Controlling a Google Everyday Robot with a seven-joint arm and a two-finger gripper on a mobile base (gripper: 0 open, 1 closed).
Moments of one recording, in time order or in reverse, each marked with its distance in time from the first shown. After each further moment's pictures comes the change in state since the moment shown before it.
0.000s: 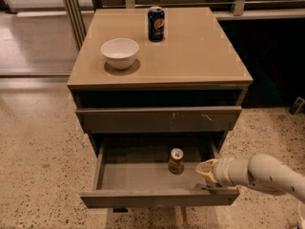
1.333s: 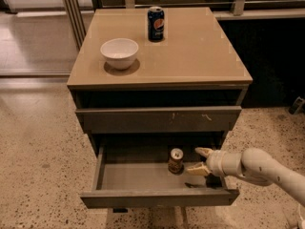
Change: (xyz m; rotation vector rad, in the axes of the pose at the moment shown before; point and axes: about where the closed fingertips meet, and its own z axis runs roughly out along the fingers) arm -0.002 -0.040 0.044 -0.007 -0.118 0.029
